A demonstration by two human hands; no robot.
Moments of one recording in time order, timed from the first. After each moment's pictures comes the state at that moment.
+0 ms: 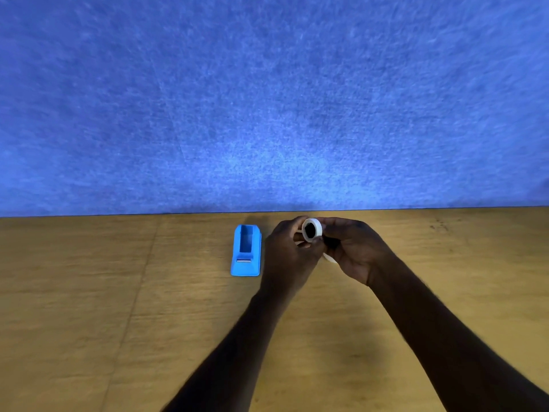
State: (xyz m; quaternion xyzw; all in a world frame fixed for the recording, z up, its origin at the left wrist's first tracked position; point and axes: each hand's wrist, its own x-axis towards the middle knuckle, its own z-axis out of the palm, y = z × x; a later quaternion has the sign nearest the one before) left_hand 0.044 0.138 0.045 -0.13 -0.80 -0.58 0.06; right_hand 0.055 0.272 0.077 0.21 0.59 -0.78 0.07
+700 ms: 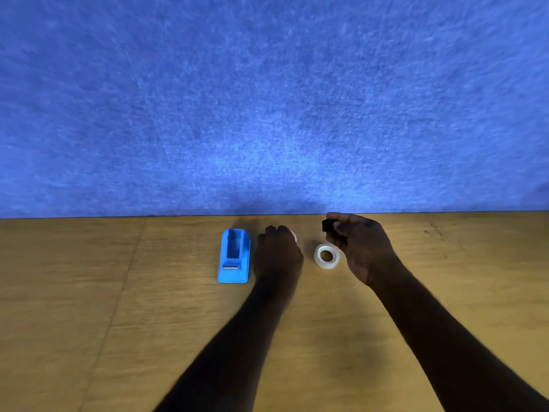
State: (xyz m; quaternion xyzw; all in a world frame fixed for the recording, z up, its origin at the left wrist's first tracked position) left_hand 0.014 0.162 0.025 -0.09 -0.98 -0.17 -0.02; right_hand 0.045 0.295 0.071 0.28 0.59 -0.75 -0.05
